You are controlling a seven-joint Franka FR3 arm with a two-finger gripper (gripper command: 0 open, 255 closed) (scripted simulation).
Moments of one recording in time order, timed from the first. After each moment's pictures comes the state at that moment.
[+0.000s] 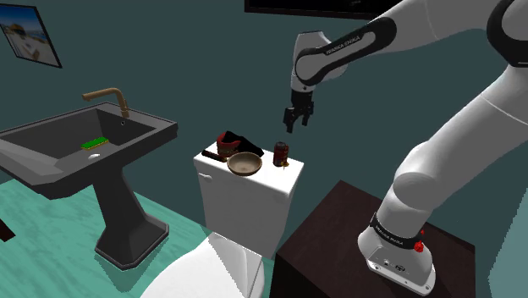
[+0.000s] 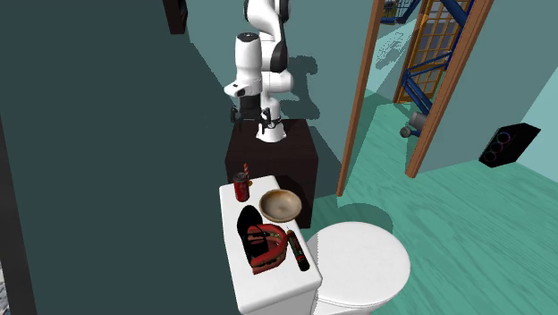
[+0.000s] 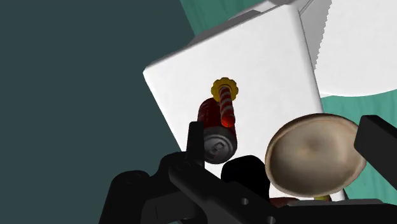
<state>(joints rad) -0.06 -0.32 -0.10 -2.44 -0.08 2.13 -0.02</state>
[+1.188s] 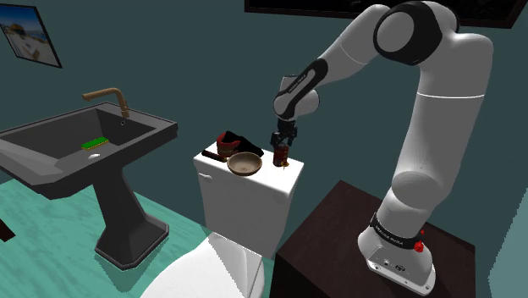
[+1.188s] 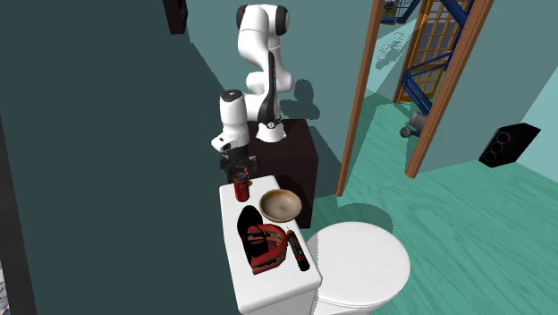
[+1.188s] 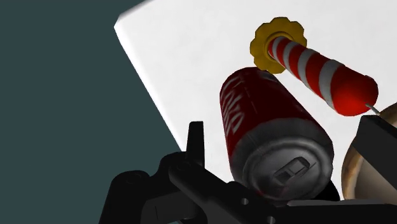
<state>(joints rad) -0.09 0.20 -0.15 -2.29 0.05 2.50 -0.15</state>
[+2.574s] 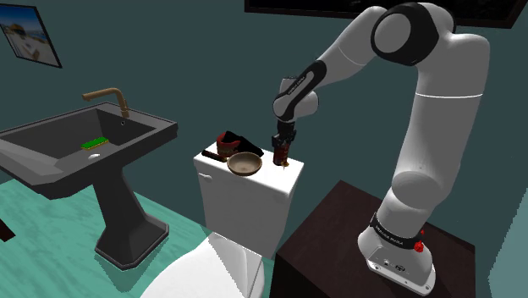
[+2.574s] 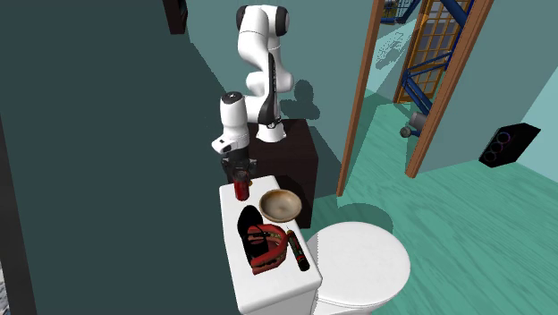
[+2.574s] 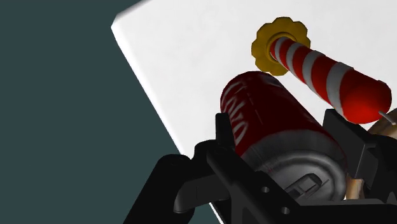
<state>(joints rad) -0.09 0.22 -0.14 -2.29 0.06 2.52 -0.15</state>
